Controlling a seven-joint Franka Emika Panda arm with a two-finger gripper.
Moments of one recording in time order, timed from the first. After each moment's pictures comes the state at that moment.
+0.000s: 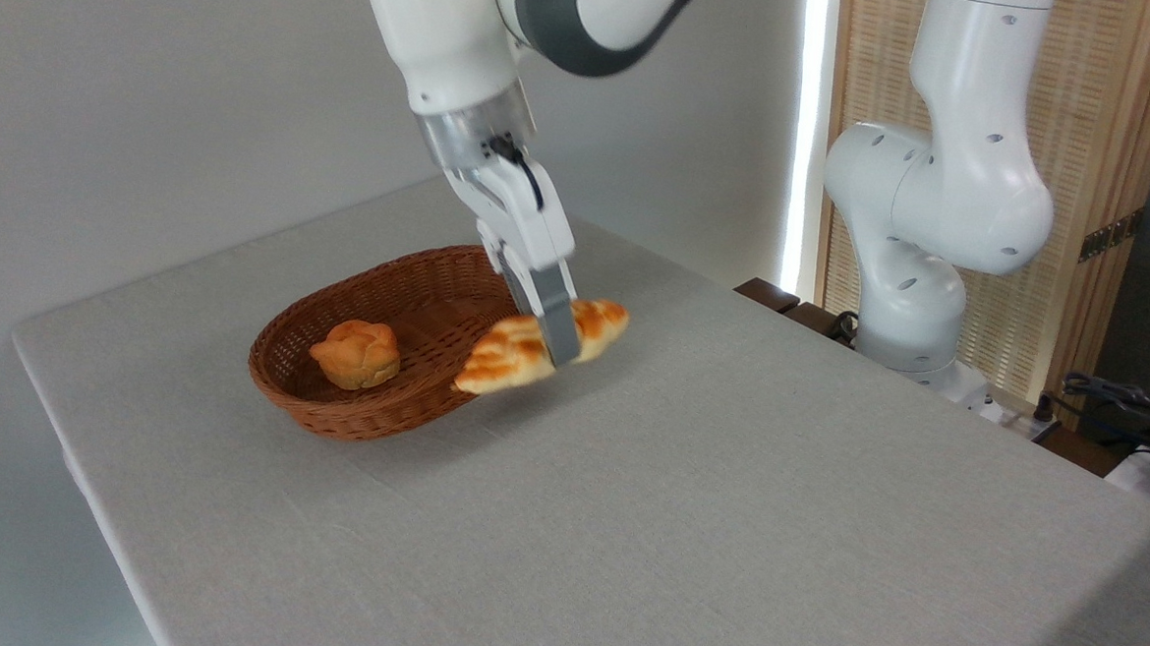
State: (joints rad) arm -0.12 -0.21 -0.14 -2.10 0.03 1.73 0.73
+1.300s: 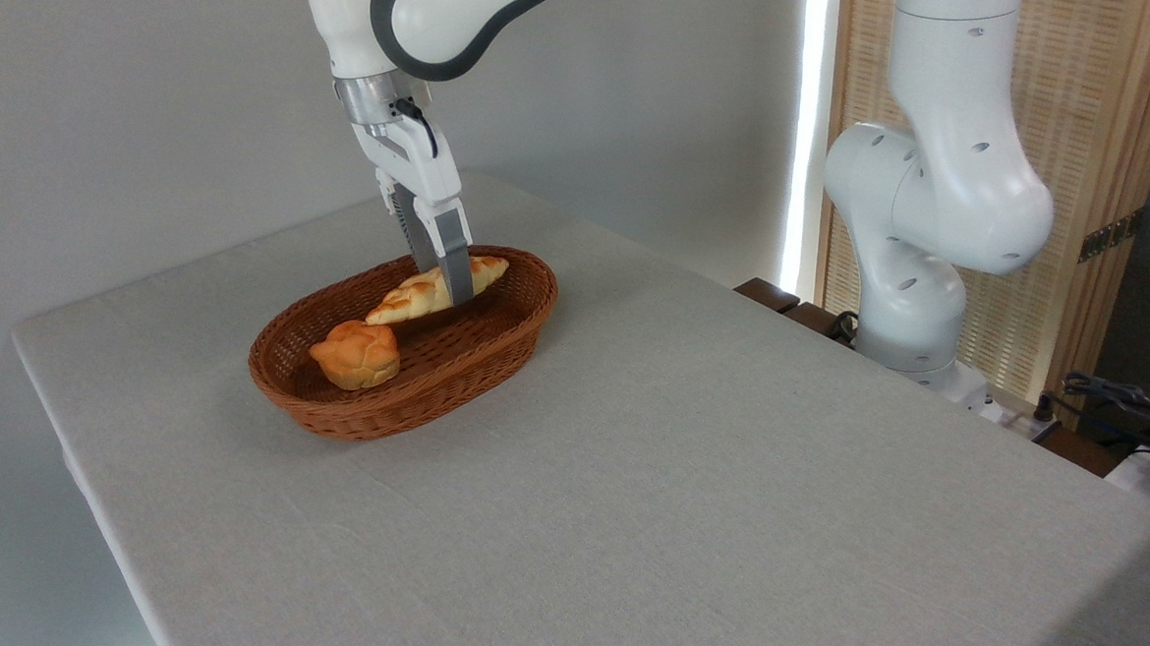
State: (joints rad) arm -0.11 0.03 -0.57 -1.96 0.01 1.88 0.23
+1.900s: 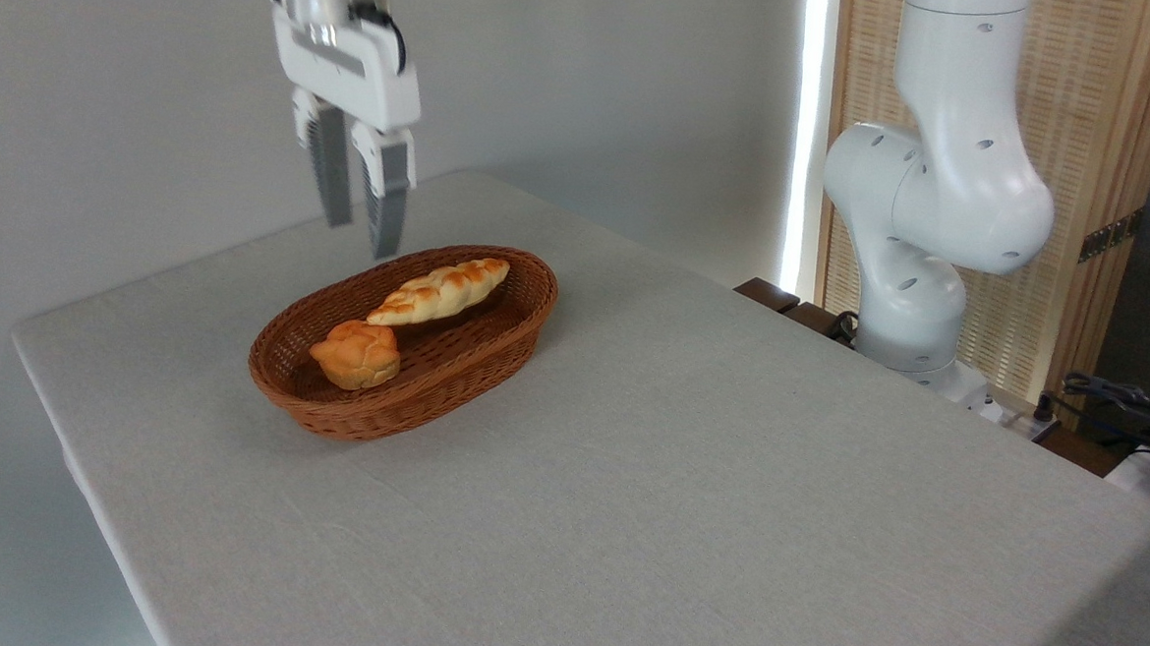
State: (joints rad) arm -0.10 -0.04 -0.38 -1.77 0.01 1.88 0.26
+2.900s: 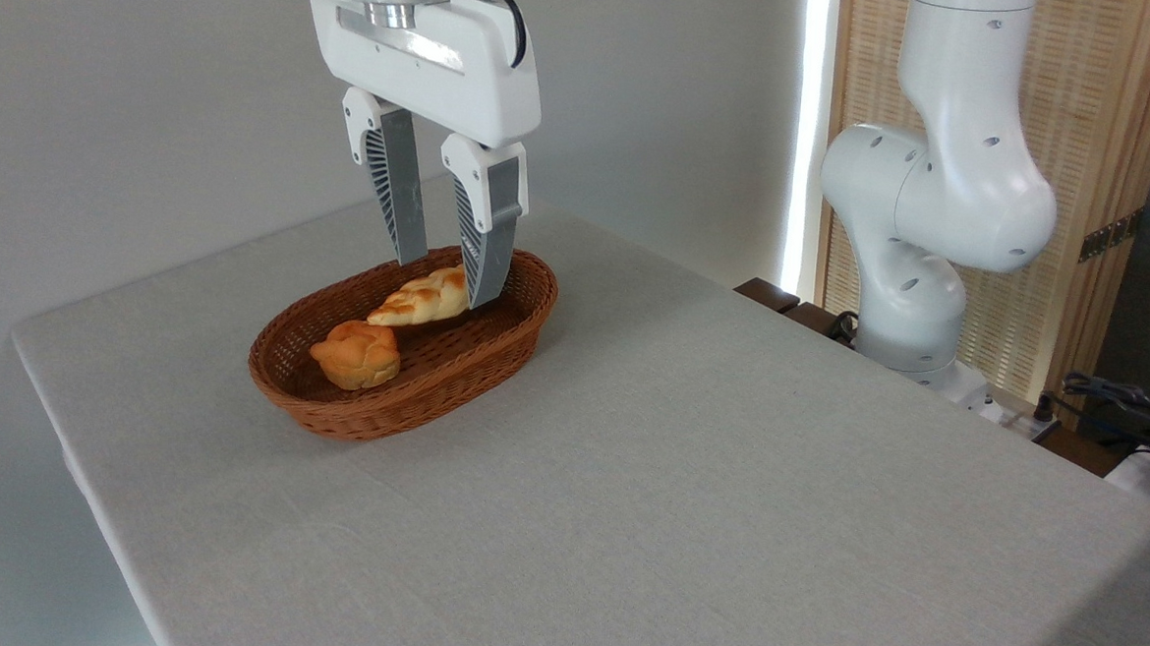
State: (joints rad) arm -0.04 -0.08 -0.04 -1.66 -0.06 1.62 0.61
